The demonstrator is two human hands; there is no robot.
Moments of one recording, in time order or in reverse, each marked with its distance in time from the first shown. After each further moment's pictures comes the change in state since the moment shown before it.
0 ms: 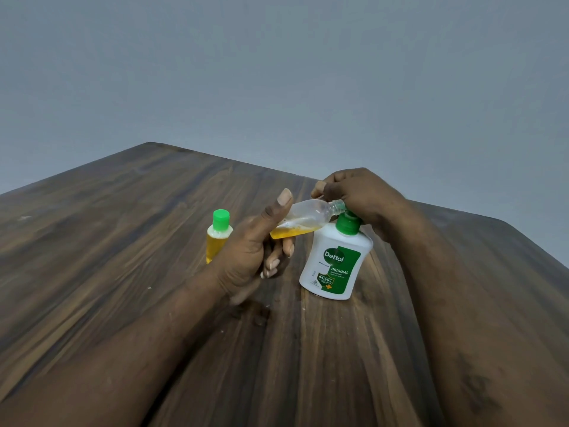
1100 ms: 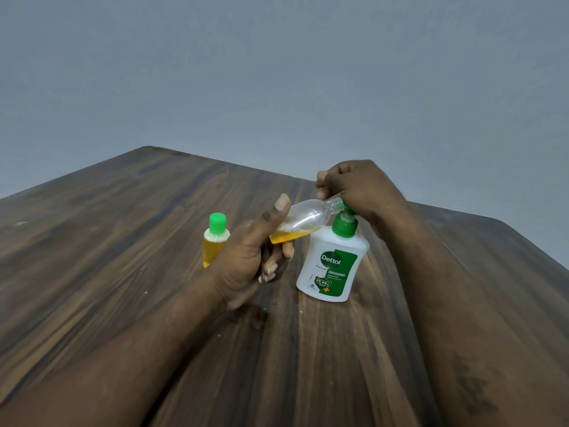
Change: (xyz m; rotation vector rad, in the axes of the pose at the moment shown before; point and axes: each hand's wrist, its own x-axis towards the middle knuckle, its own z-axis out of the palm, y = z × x) left_hand -0.001 0.000 0.002 0.001 0.006 0.017; right_hand 0.000 0.001 -0.002 0.088 0.172 -0.056
